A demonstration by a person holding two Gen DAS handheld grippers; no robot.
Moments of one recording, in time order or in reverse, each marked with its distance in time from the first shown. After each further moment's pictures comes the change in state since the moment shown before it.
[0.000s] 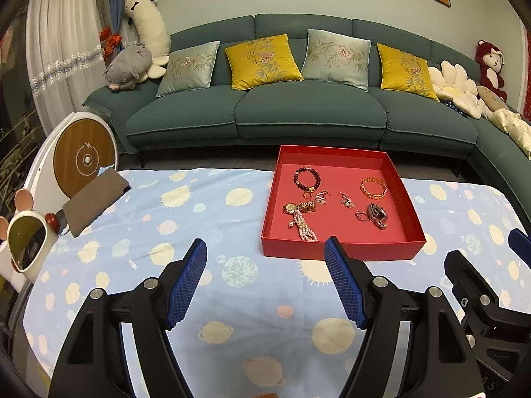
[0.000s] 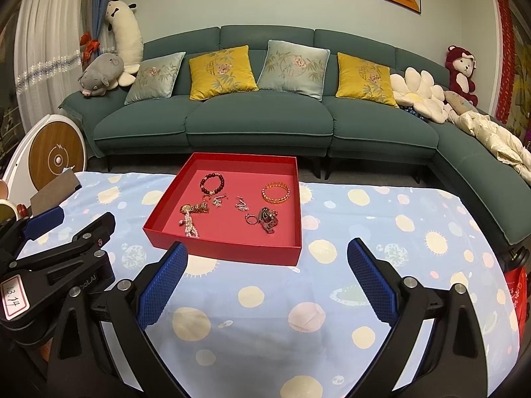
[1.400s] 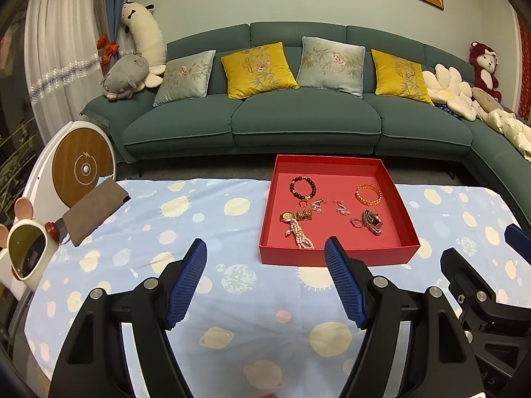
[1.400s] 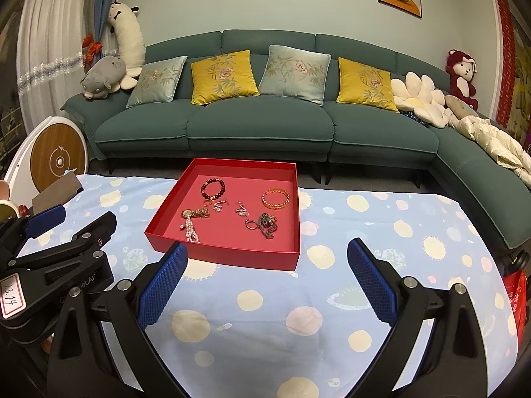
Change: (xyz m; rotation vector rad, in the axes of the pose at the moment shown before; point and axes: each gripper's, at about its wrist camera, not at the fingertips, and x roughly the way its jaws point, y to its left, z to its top) left arm -0.010 -0.002 0.003 0.019 -0.036 -0.012; right arm -0.006 0.000 0.008 -0.008 -0.016 0.005
